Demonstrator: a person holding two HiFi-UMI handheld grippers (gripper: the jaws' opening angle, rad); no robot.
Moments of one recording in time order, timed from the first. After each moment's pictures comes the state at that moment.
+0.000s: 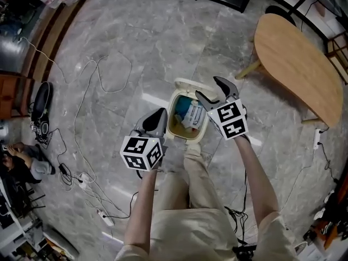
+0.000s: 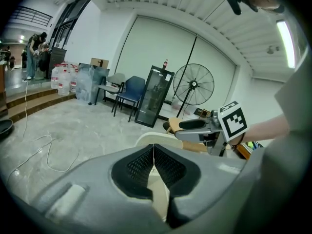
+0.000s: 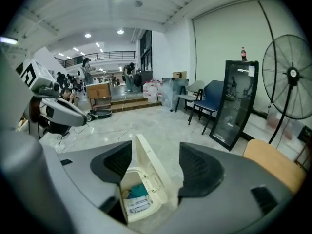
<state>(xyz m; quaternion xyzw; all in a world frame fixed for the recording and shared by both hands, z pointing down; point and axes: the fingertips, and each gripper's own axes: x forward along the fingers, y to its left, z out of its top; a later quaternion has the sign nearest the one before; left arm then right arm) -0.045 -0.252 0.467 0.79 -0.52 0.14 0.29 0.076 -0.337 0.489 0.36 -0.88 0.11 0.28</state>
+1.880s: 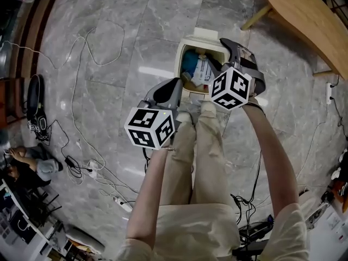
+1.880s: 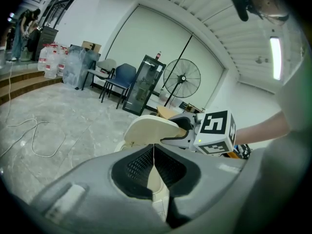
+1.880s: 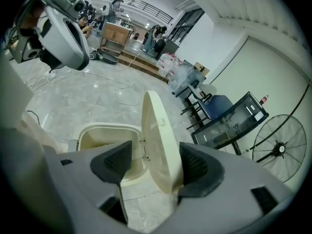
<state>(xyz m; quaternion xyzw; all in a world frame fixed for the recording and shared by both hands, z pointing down) -0.057 -0.178 0.533 0.83 -0.43 0.14 0.33 0.051 -0.261 0.580 0.35 -0.77 -0.11 0.52</state>
